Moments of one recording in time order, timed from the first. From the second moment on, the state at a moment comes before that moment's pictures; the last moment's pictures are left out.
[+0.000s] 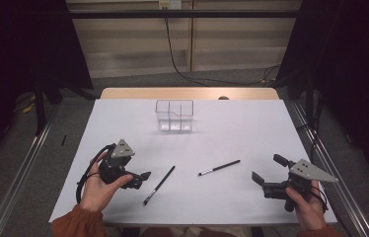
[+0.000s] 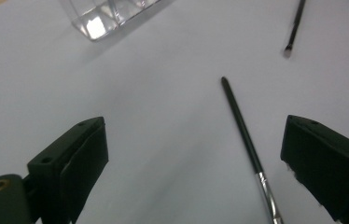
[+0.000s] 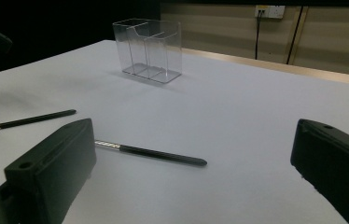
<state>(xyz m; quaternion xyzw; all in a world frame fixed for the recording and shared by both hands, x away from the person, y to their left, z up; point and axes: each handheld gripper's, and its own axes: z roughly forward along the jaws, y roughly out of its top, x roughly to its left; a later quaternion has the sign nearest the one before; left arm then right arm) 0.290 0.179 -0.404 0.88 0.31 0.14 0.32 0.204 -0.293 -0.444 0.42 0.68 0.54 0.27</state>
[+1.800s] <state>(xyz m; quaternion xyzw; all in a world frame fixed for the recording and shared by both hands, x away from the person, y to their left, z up) 0.299 0.125 -0.438 0.93 0.33 -0.05 0.15 0.204 -0.291 -0.445 0.41 0.69 0.53 0.27</state>
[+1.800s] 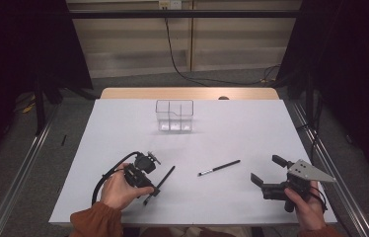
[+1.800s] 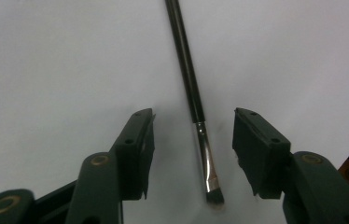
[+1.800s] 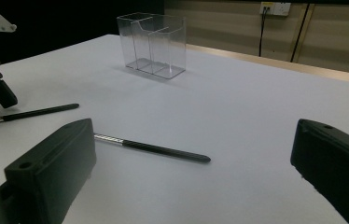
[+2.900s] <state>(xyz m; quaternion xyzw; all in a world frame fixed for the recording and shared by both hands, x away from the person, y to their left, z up) 0.302 0.115 -0.445 0.93 0.34 -0.01 0.10 0.205 -0.290 -0.446 0.41 0.70 0.53 0.27</state>
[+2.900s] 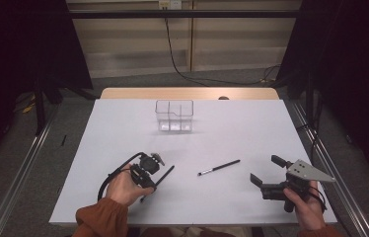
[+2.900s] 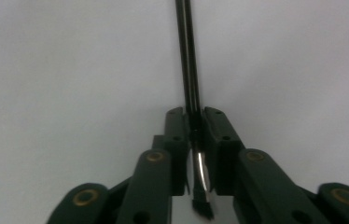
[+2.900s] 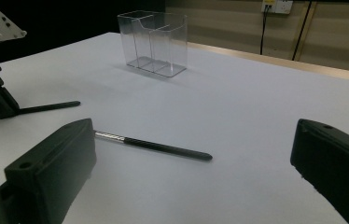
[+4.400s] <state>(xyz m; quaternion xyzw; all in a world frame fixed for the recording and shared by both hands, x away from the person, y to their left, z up) 0.302 0.158 -0.429 0.88 0.38 -0.01 0.29 0.203 -0.291 -0.445 0.41 0.69 0.53 0.27</state>
